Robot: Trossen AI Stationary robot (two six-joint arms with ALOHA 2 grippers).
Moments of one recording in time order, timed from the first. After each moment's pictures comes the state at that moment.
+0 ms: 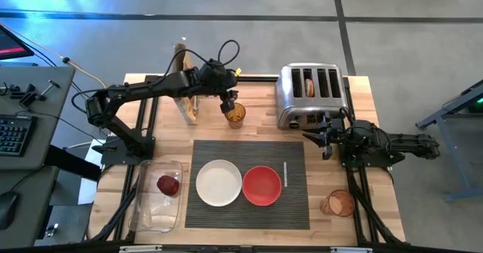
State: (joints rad) left arm 0.40 1.56 1.30 -0.43 -0.11 0.24; right arm -0.05 0.01 0.01 0.02 0.06 0.16
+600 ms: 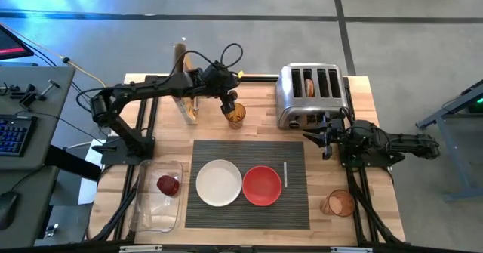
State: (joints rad) left arm 0.41 1.61 1.29 -0.47 -0.13 0.19; right arm -0.05 0.01 0.01 0.02 0.06 0.16
